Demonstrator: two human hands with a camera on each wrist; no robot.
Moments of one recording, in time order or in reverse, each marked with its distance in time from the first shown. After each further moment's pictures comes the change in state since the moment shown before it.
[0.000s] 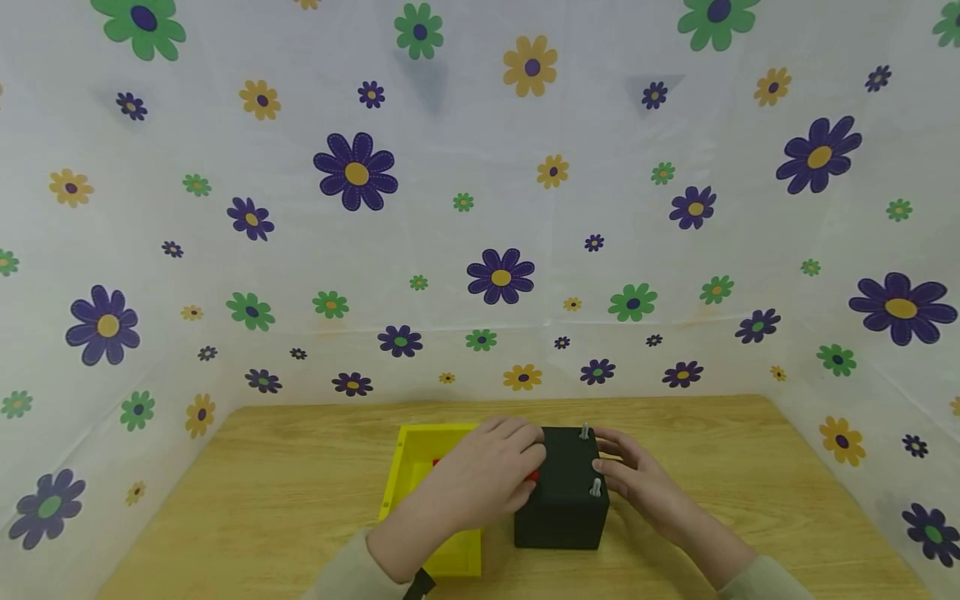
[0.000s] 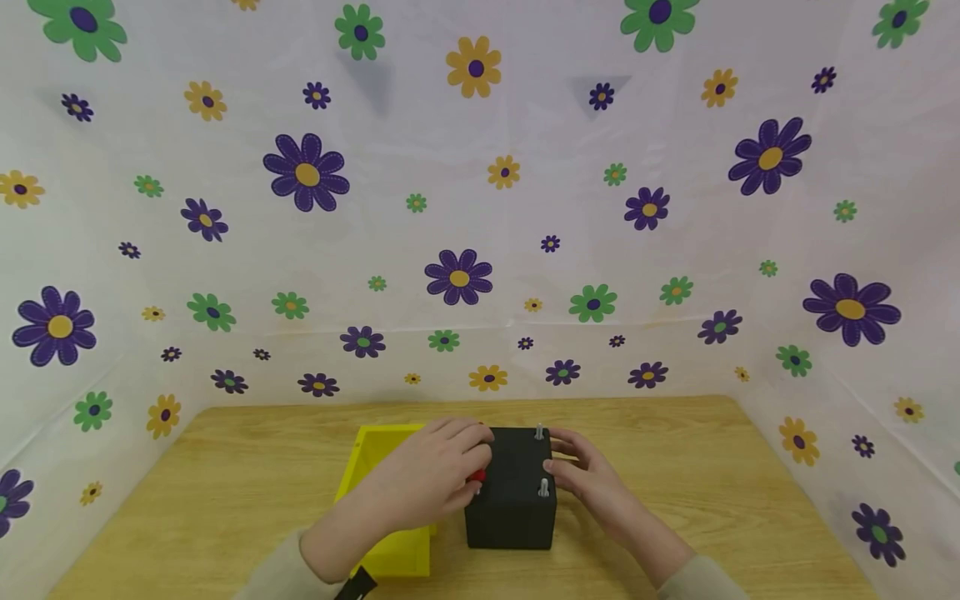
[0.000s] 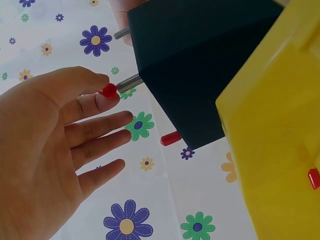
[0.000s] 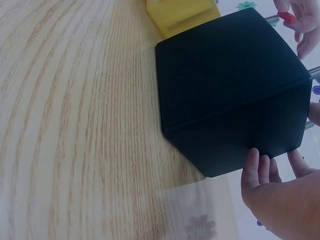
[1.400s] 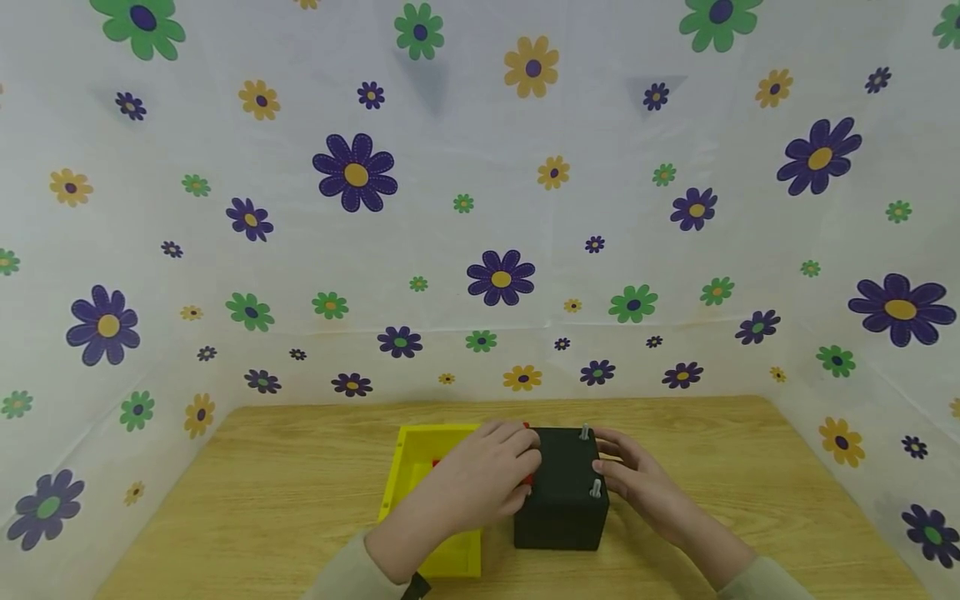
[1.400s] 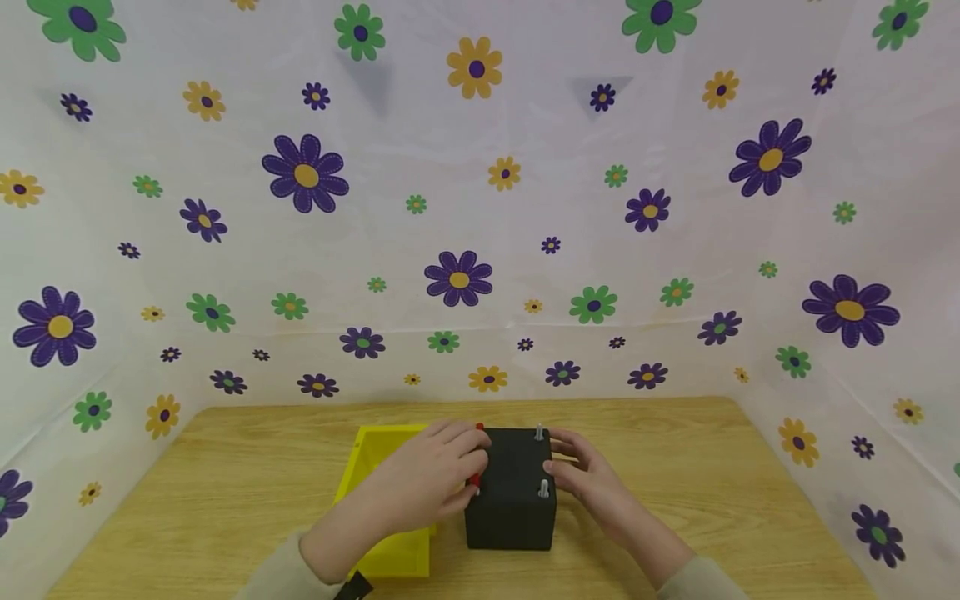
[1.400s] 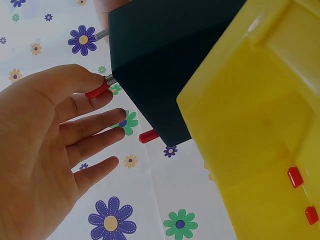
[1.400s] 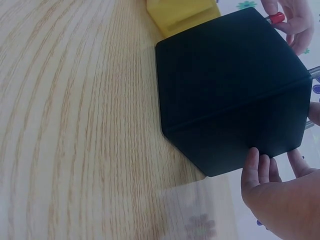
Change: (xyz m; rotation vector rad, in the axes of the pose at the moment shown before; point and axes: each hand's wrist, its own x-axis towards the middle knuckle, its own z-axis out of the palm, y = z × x) left_hand -0.002 -0.007 0.015 0.013 -0.002 0.026; right_hand -0.001 -0.003 0.001 0.015 0.005 0.001
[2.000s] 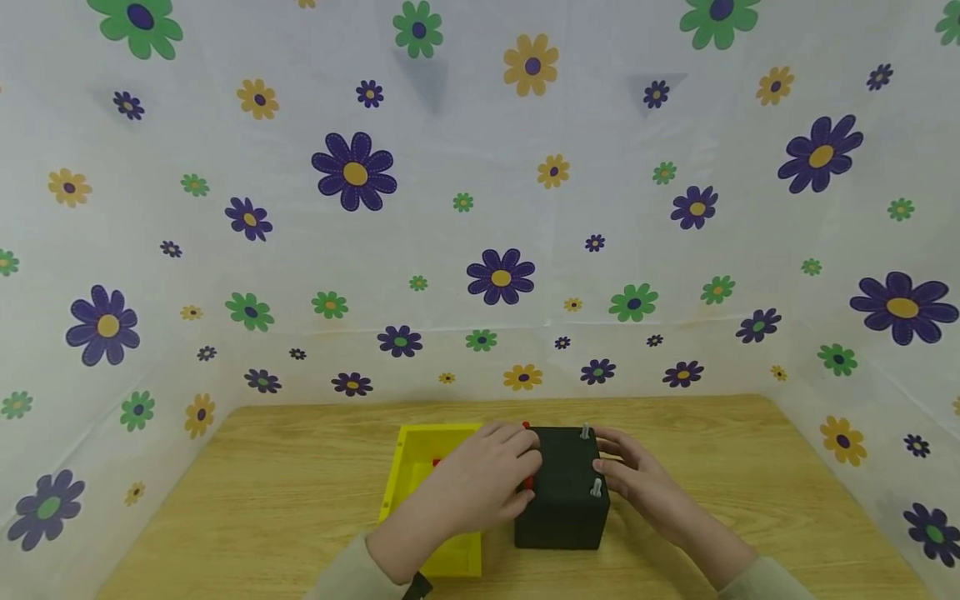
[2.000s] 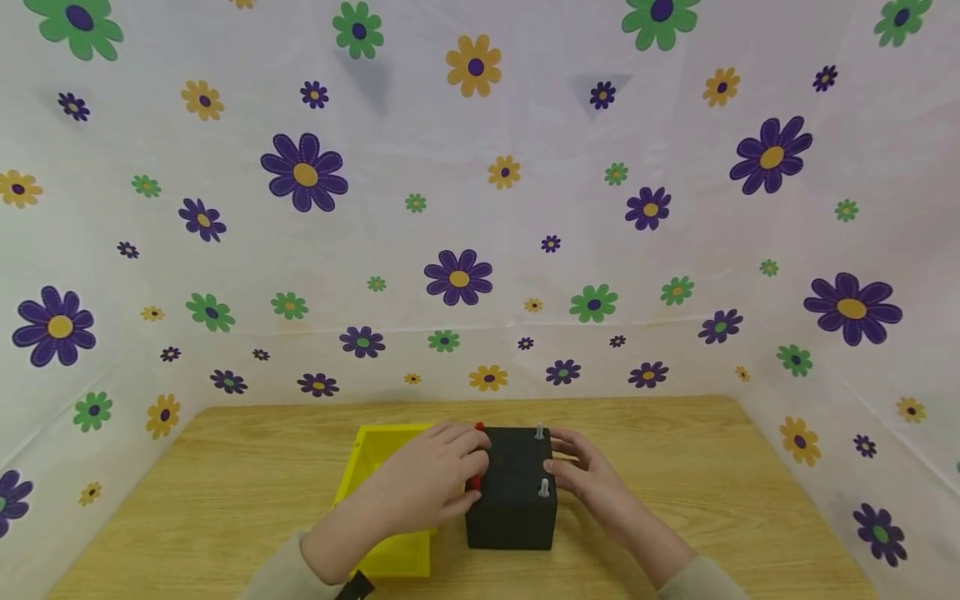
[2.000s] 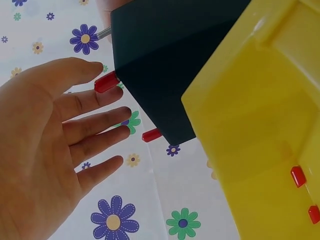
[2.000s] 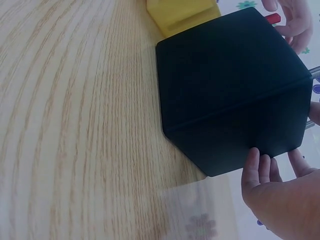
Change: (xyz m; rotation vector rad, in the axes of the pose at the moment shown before) left_hand 0.000 0.001 -0.001 -0.036 -0.029 -0.010; right_hand 0.000 0.001 0.000 -0.008 0.003 -0.003
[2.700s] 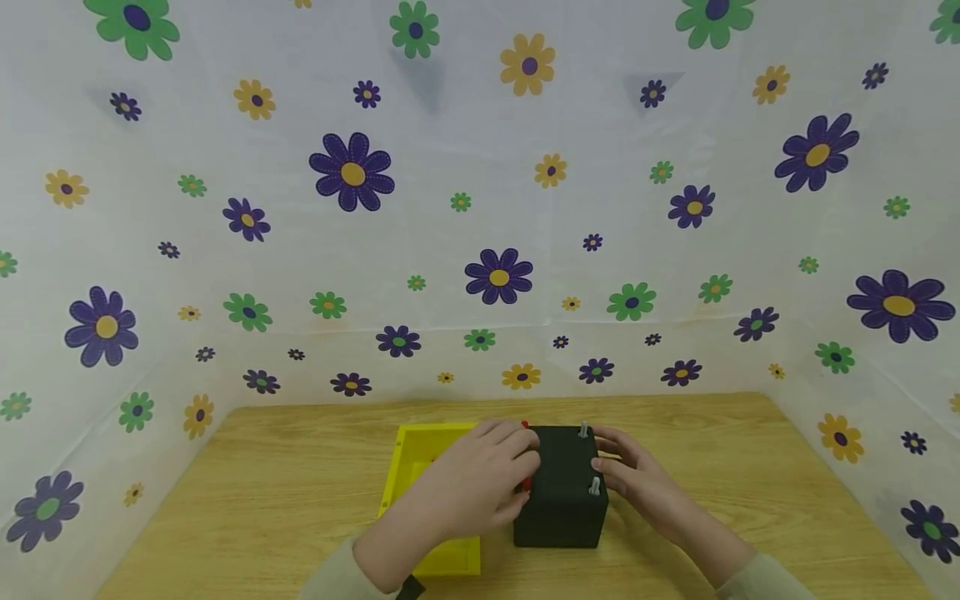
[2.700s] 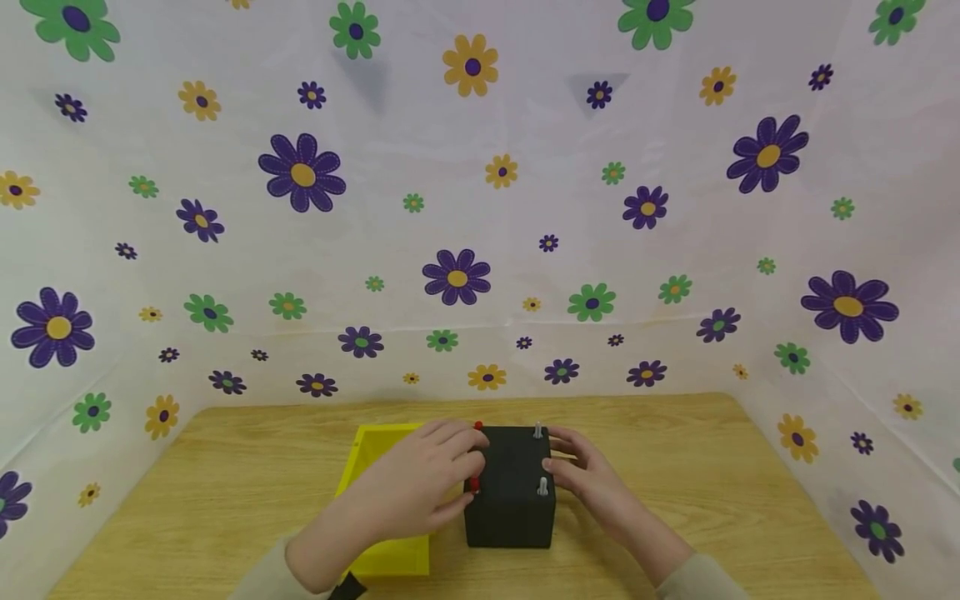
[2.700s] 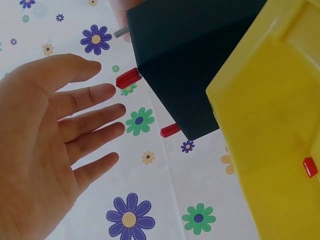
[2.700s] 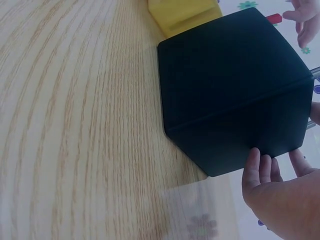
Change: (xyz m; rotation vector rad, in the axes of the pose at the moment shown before) left_hand -0.009 0.001 -0.011 0.034 0.064 0.047; right_hand -0.001 0.001 -0.001 0.005 -0.008 -0.002
